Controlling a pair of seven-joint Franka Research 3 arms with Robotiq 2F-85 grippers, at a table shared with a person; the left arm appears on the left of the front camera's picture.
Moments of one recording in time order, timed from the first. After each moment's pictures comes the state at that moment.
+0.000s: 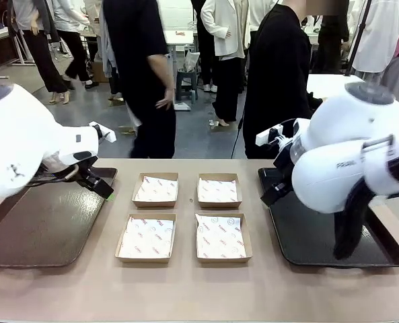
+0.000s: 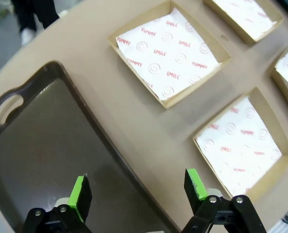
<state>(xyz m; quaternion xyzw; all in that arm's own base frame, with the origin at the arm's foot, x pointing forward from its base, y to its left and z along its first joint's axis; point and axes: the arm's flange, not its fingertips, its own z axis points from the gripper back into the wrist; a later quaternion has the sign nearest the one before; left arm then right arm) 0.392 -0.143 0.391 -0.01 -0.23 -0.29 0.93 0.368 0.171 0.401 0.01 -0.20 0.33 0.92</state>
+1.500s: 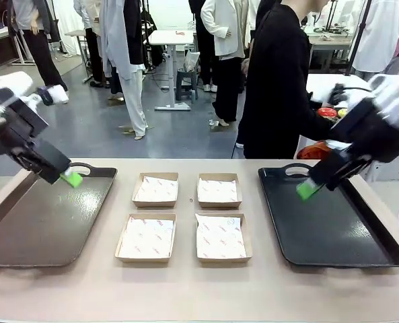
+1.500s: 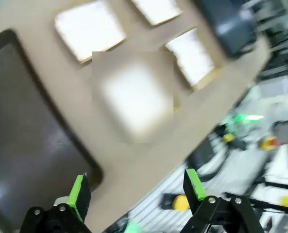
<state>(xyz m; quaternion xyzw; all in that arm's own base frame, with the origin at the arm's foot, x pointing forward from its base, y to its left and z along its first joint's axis) 0.322 -0.094 0.502 -0.23 -0.13 -0.26 0.93 0.272 0.104 0.523 0.21 -0.14 0.28 0.93</state>
